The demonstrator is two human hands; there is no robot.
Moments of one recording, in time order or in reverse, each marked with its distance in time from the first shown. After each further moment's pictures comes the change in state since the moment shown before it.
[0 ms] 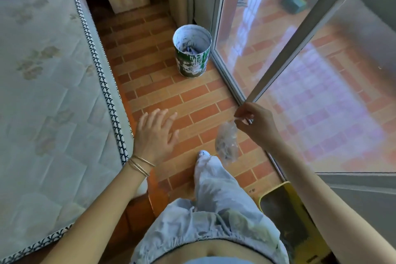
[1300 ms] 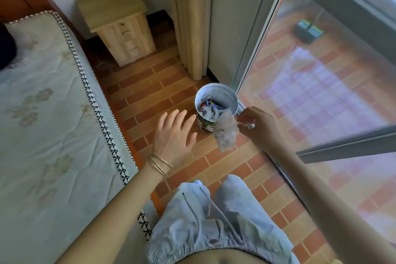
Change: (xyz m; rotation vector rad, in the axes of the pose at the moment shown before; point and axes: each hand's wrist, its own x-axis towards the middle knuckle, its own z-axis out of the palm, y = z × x) left_hand 0.454 -0.267 -0.084 0.039 0.074 0.170; right_hand 0.502 -0.056 0.109 -0.055 0.058 0.075
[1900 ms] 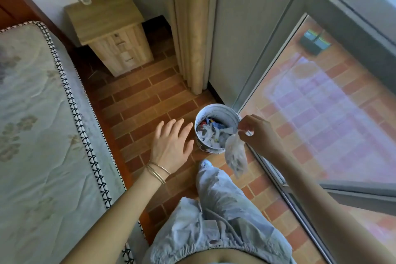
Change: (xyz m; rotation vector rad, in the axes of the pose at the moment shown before) left_hand 0.159 -0.067 0.020 -0.014 -0.087 -0.026; right_hand 0.175 0.039 0.010 -0.083 -0.117 0.083
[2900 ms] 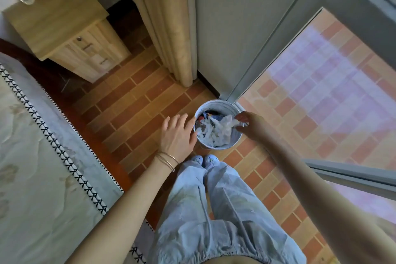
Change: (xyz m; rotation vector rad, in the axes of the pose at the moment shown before) left_hand 0.174 -0.052 0.026 -0.014 -0.151 0.160; right_hand 0.148 0.047 0.043 0.122 -0.191 0.500
